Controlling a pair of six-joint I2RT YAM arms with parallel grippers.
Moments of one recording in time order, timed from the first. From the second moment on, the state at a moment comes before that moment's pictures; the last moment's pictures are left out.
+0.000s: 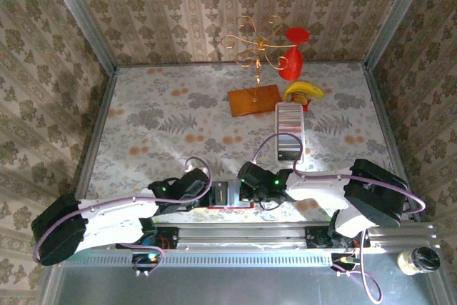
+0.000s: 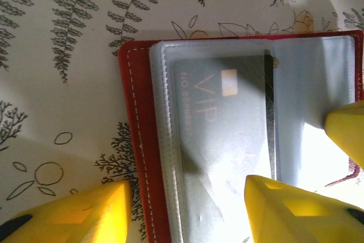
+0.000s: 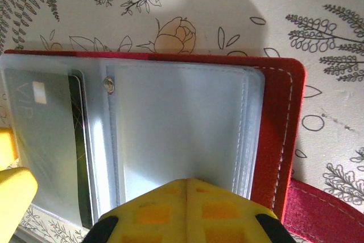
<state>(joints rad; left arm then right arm) -1.06 1.03 0.34 -0.26 0.02 -0.97 1.04 1.51 0.66 -0.19 0.00 1.10</state>
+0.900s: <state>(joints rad) -1.07 0.94 0.34 -0.19 0.06 -1.01 1.04 1.52 0.61 -0.06 0.00 1.12</state>
